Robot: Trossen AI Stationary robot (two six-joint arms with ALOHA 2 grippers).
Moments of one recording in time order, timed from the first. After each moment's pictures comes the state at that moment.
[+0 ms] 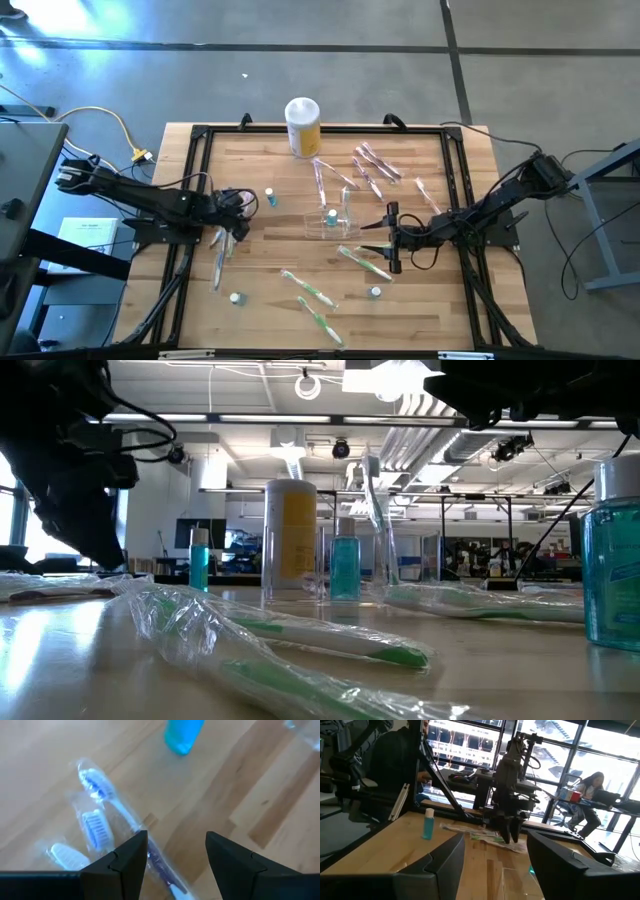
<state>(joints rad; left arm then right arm) -0.19 0.81 0.32 -0.53 -0.39 -0.89 0.42 1.33 0.31 1.10 0.38 -0.21</state>
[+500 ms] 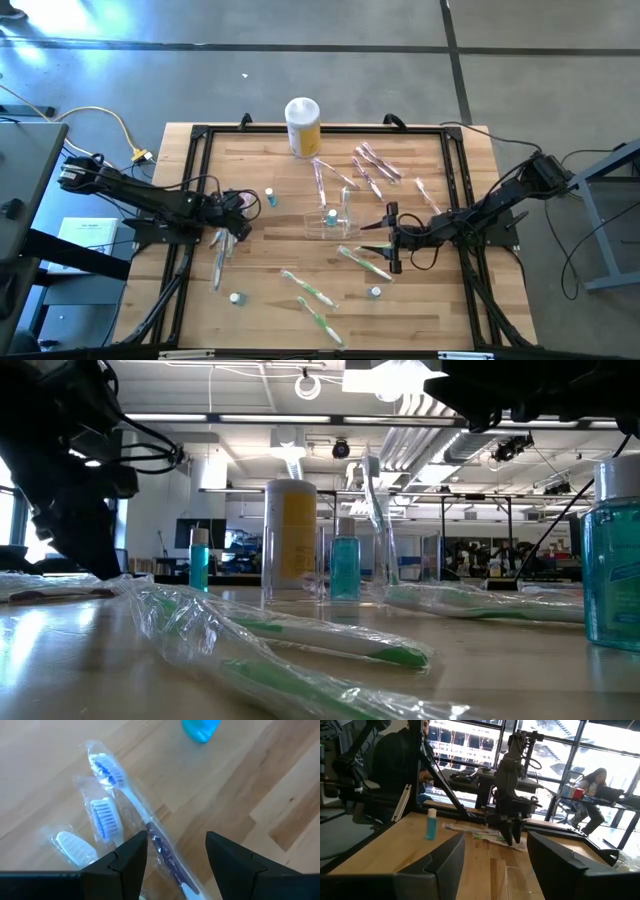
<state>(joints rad) -0.19 0.89 0.32 -0.53 -0.40 -0.95 0.42 1.33 0.31 1.09 0.37 -0.18</state>
